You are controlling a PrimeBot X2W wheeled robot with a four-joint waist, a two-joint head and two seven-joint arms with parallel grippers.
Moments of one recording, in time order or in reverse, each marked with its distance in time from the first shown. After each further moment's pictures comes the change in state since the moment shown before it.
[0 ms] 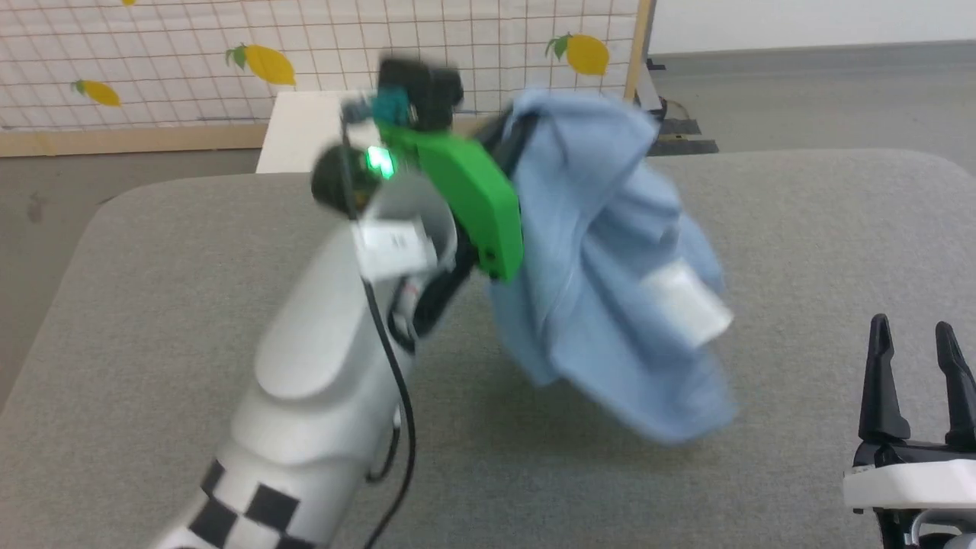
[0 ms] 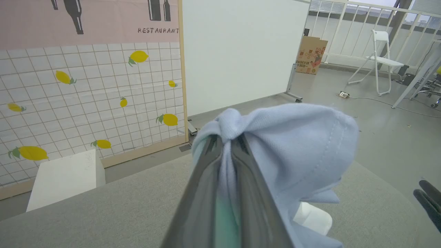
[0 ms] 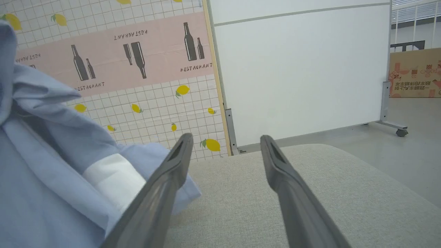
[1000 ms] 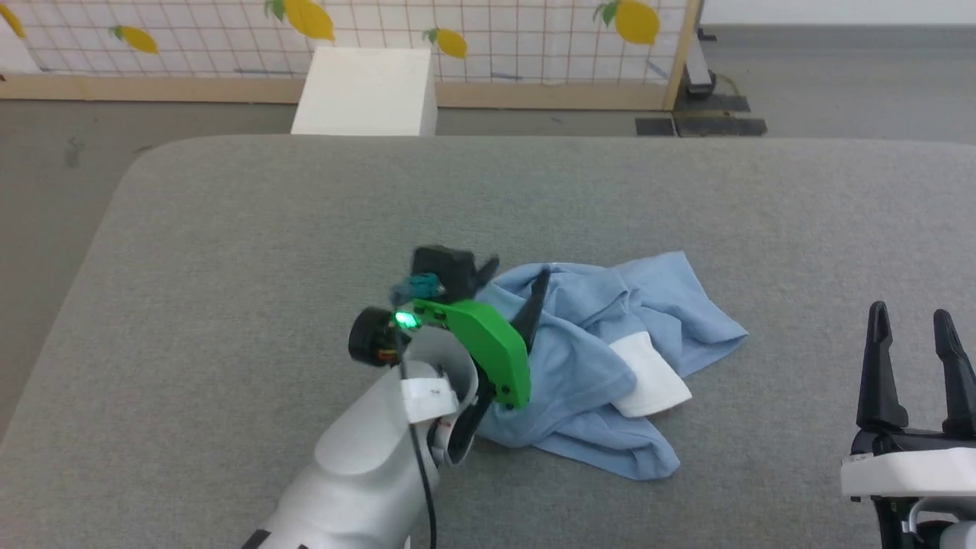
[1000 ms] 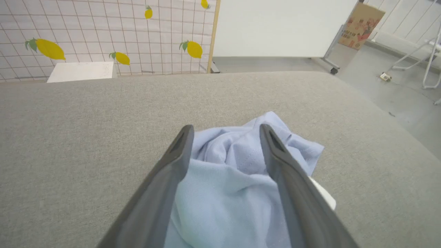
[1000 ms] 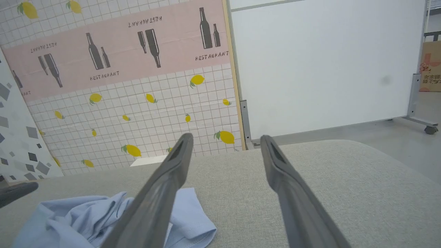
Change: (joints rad) left arm 0.135 -0.003 -0.291 0.343 -0.167 0.096 -0.369; right arm -0.027 0.000 0.004 0.008 0.005 0.000 0.000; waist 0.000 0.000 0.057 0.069
